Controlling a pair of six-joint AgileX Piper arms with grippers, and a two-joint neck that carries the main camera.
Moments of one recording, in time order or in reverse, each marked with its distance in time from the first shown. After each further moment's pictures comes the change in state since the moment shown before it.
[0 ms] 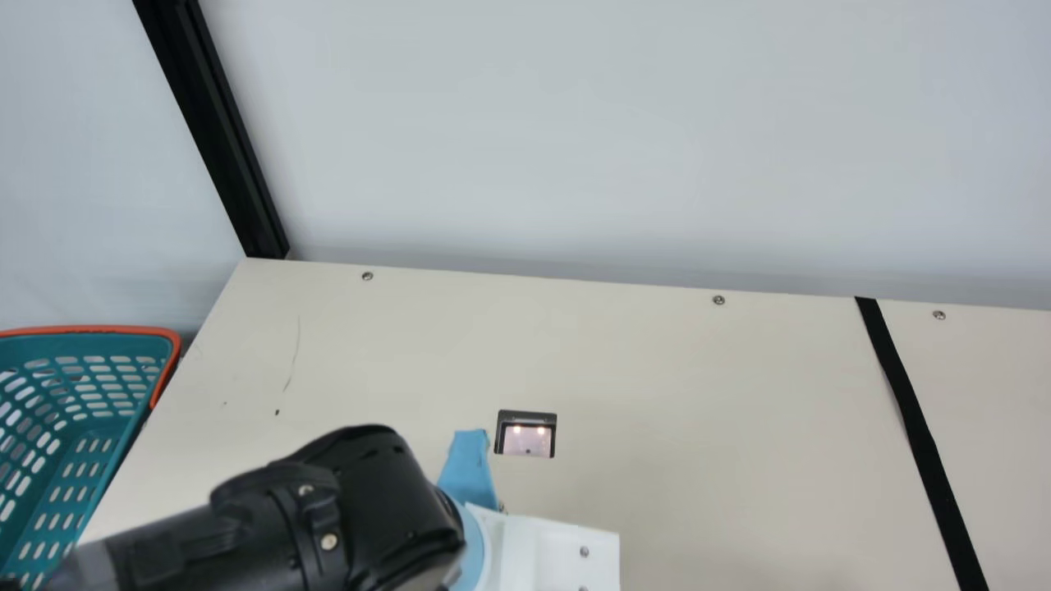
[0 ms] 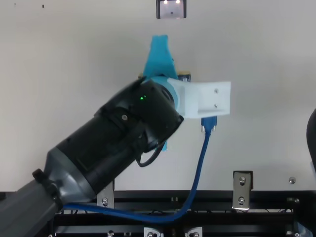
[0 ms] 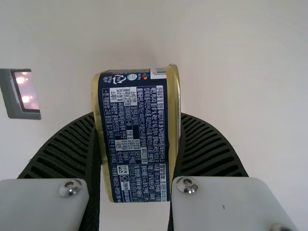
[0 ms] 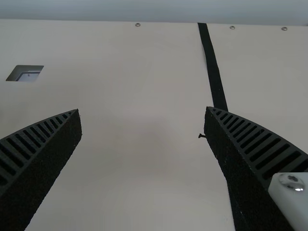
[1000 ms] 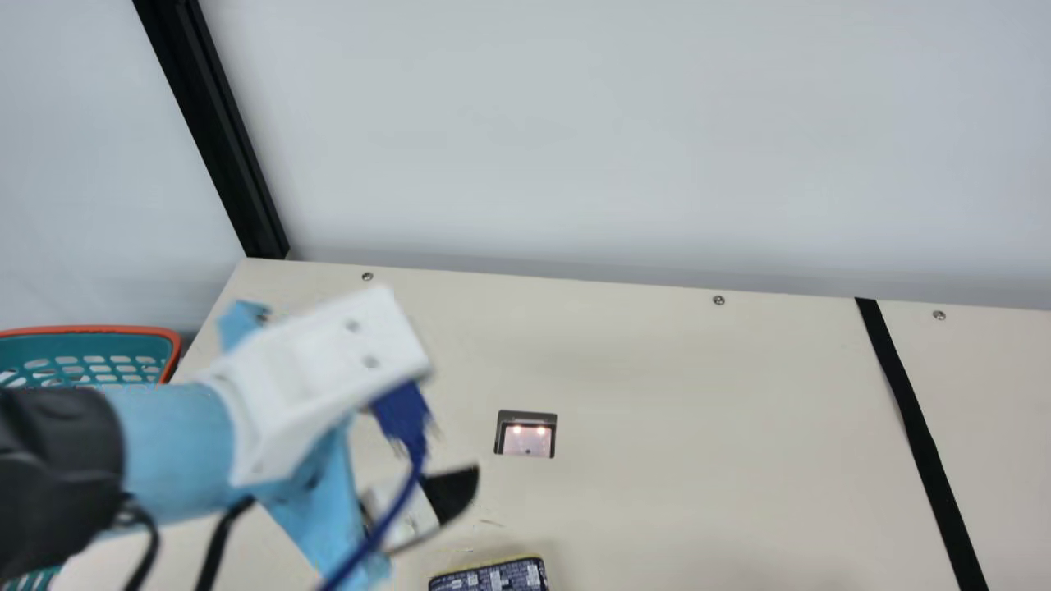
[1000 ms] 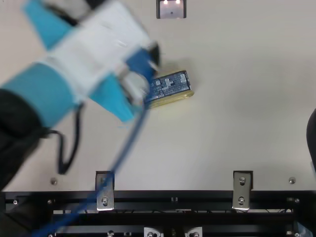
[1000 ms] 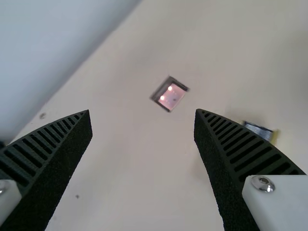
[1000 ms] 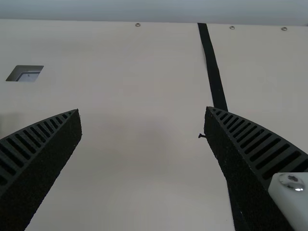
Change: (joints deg) left arm 18.4 -25.5 8.9 -2.3 -16.0 -23.2; right arm 0.1 0.5 -0.3 -0.2 0.0 0.0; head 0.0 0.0
